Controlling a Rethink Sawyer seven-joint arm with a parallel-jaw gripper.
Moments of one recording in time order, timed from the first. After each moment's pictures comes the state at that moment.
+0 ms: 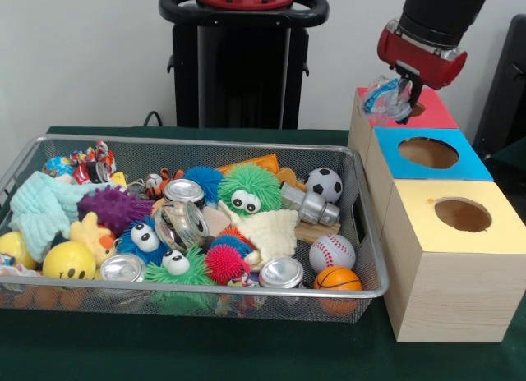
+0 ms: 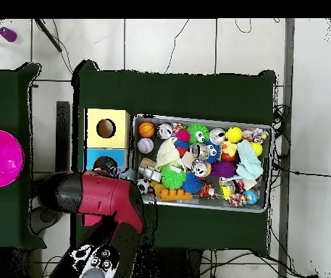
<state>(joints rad) 0.40 -0.59 -0.44 1.67 0.32 0.65 2.39</state>
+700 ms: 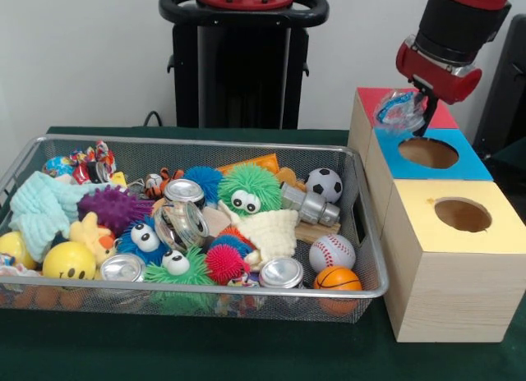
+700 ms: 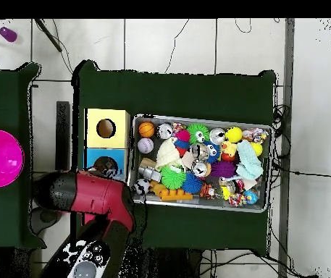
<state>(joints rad) 0.44 -0.52 -0.45 1.67 0.44 0.65 2.51</state>
